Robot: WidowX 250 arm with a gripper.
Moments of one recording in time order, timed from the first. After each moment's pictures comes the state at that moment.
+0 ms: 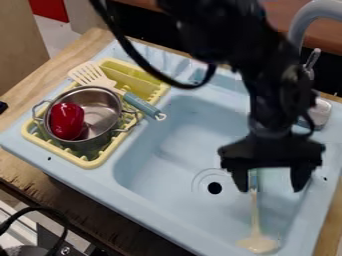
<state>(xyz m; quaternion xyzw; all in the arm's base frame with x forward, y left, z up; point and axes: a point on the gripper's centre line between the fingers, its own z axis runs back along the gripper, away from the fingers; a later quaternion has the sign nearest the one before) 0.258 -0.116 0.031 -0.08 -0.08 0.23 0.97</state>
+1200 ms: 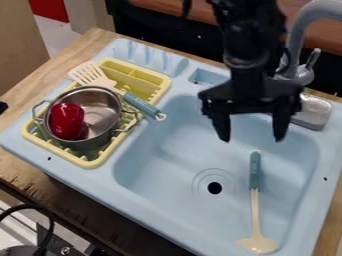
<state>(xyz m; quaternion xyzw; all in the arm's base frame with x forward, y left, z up) 0.283 -0.076 0.070 -0.09 -0.07 0.20 0.97</state>
